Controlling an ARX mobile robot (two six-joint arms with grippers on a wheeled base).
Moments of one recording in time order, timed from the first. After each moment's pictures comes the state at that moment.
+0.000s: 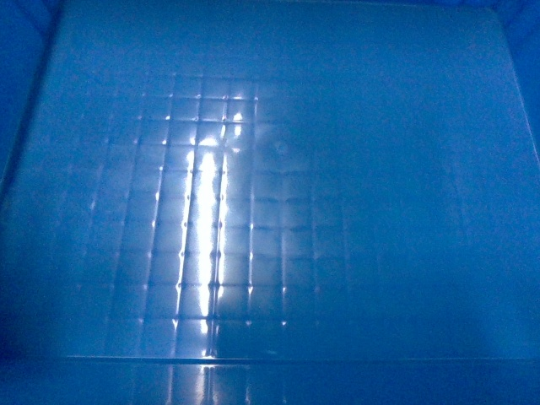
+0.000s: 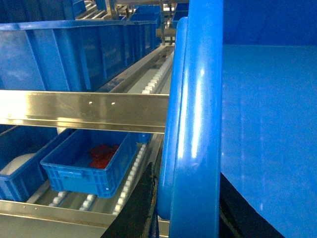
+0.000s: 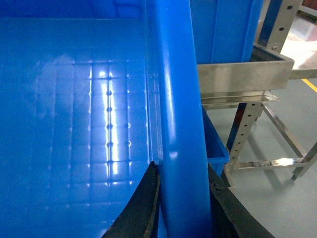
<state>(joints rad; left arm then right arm) -0.48 0.68 0.35 0.28 -0.69 0.01 0.42 0.68 0.36 0.13 0.51 0.14</state>
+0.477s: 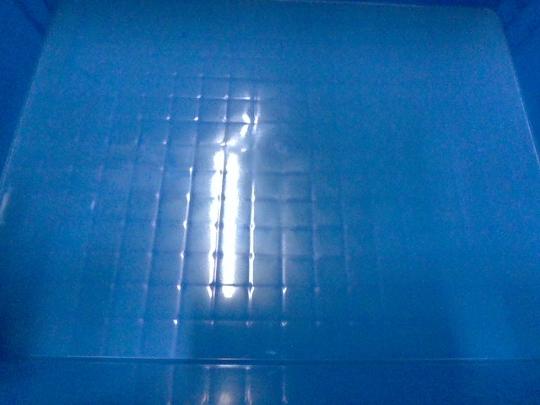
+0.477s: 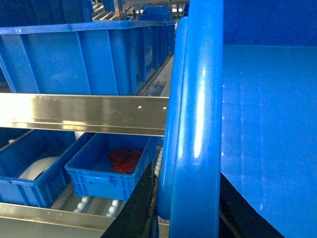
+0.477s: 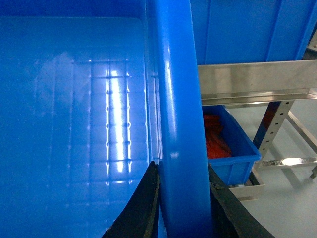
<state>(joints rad) -0.48 0.68 0.35 0.28 -0.69 0.01 0.42 0.68 0.36 0.13 0.51 0.14</state>
